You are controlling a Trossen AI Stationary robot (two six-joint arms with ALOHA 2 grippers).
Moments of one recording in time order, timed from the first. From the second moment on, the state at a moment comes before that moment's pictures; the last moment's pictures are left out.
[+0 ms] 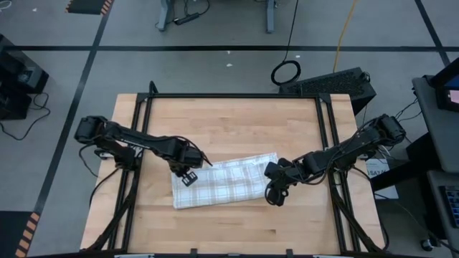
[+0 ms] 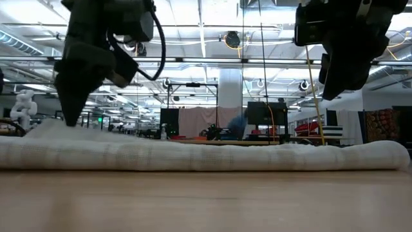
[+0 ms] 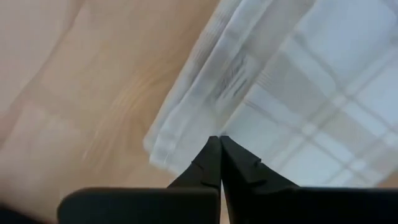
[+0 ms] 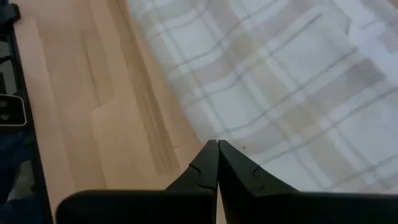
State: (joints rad) left arm -0.11 1.52 0.96 -1.01 0.12 -0.84; right arm 0.38 1.40 0.86 -0.48 0.07 0.82
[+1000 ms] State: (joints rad) left arm -0.22 1.49 1.02 -1.18 0.05 -1.09; right arm 0.36 1.72 0.86 0.19 0.15 0.59
